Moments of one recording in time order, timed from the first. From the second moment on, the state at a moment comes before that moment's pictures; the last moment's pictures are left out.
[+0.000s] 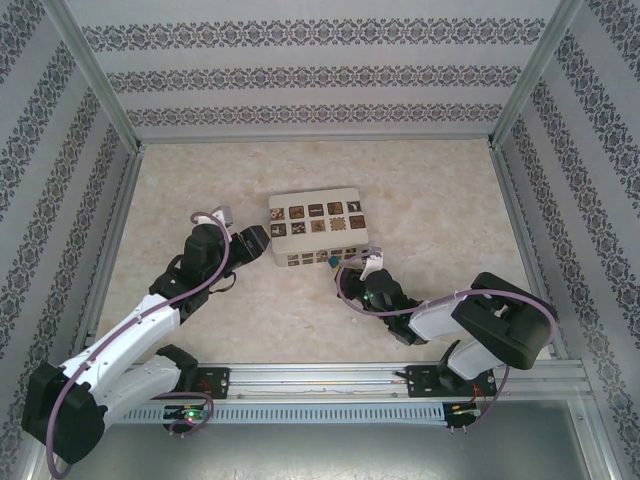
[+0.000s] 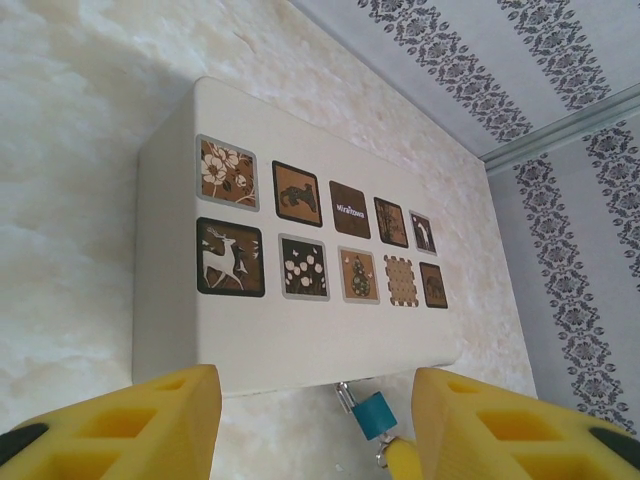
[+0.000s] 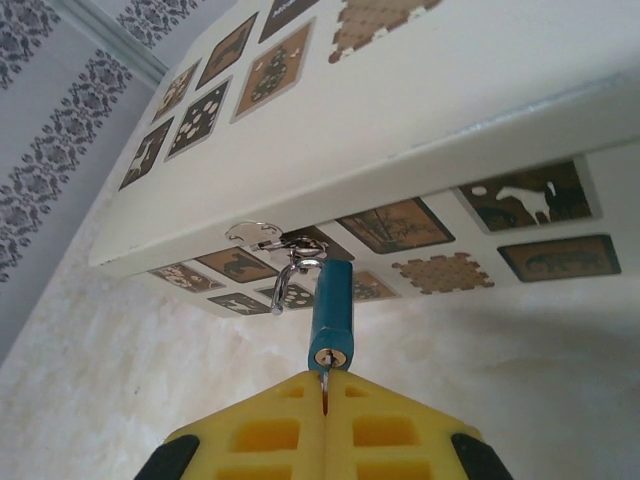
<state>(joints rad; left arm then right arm) -0.44 0.94 0.58 -0.09 0.05 -0.86 0.84 1.50 0.24 0.89 0.18 0.86</state>
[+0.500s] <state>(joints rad) -0.44 0.94 0.58 -0.09 0.05 -0.86 0.81 1.50 0.20 0.90 0.11 1.02</state>
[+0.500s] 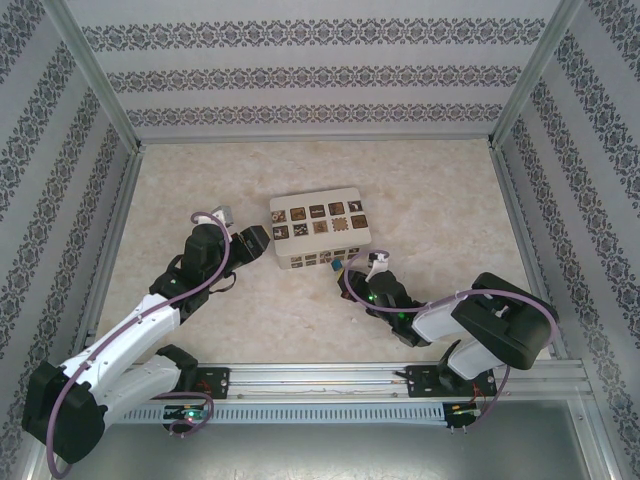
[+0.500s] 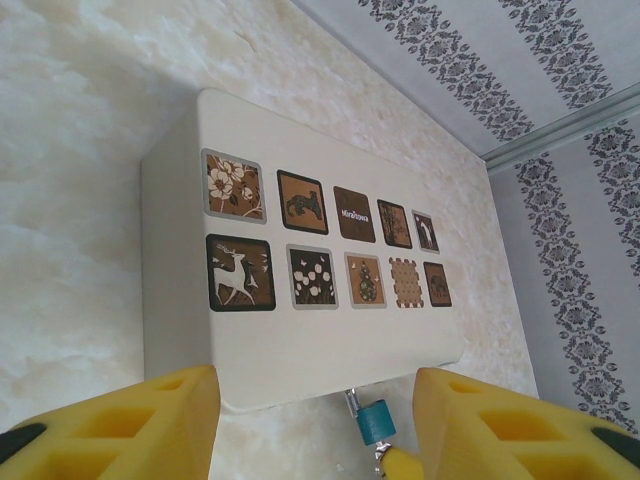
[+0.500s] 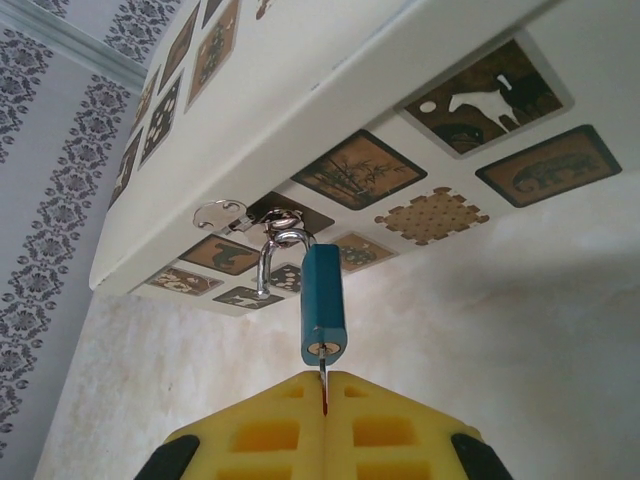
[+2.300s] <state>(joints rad) -0.26 1.56 0.87 -0.16 0.45 -0.70 0.47 1.29 0.38 0.48 -0.34 0.89</state>
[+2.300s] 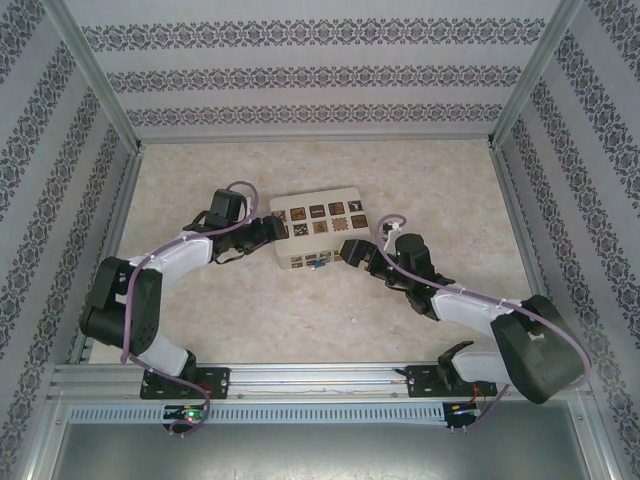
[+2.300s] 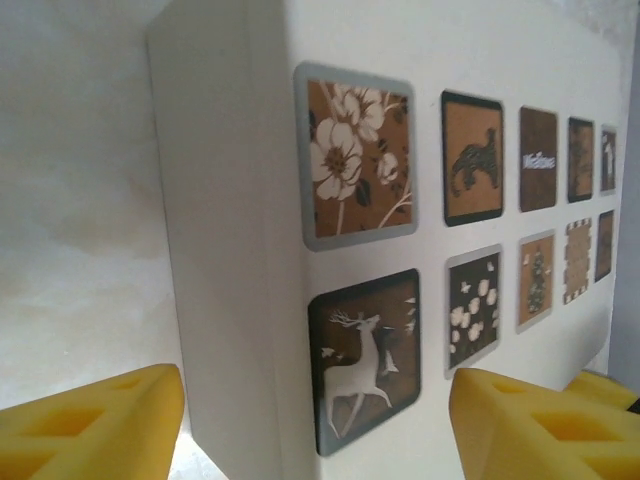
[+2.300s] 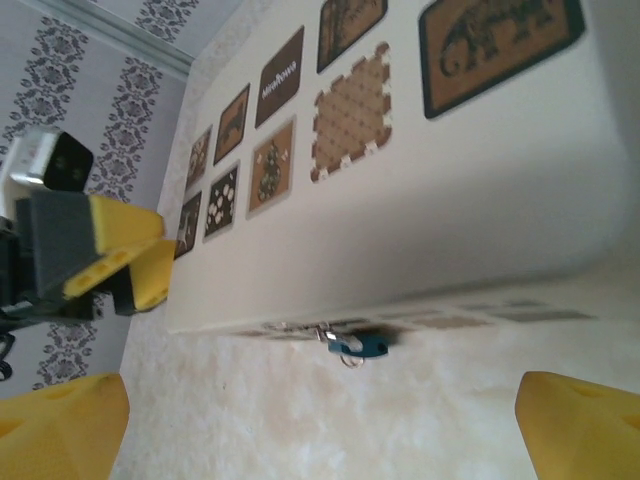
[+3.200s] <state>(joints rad) -0.26 1.49 0.71 -0.04 0.48 -0.74 0.39 1.62 0.58 0.65 -0.47 0.81</state>
